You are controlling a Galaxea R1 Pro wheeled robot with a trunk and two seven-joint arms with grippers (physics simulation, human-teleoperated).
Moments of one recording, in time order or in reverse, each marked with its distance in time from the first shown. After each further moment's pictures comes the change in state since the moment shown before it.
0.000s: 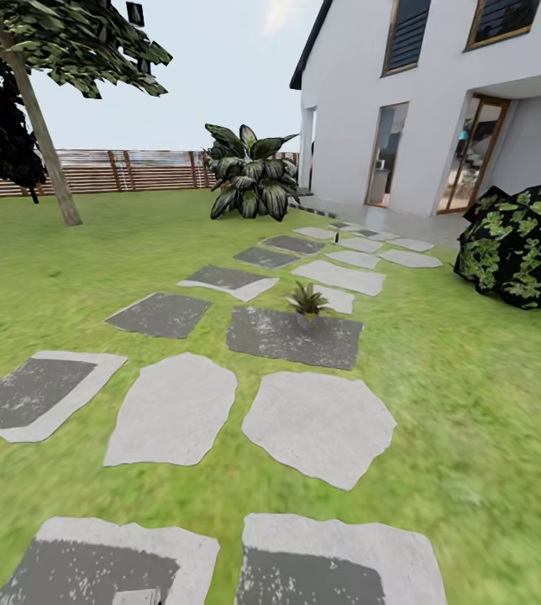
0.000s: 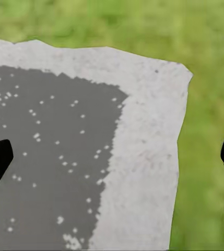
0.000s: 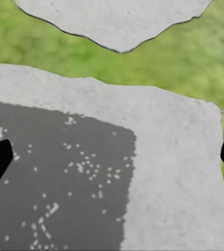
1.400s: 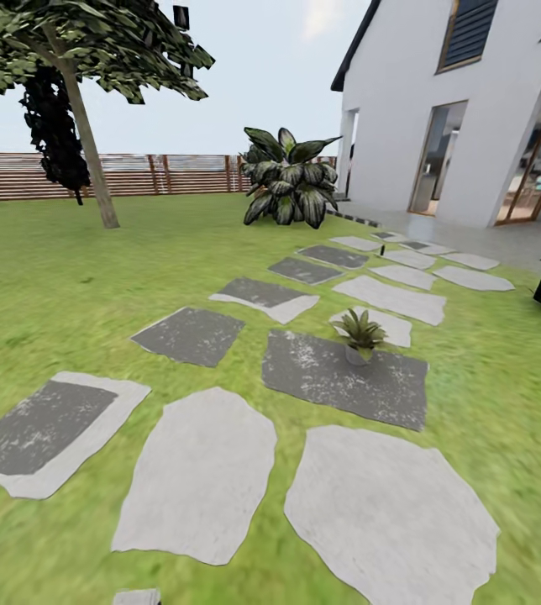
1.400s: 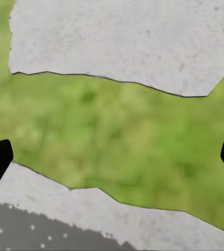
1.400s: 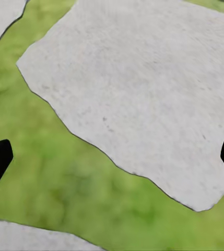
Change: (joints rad) left arm 0.000 0.000 0.000 0.000 0.001 0.000 0.000; right arm 0.000 0.000 0.000 0.000 0.000 0.000 0.000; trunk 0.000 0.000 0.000
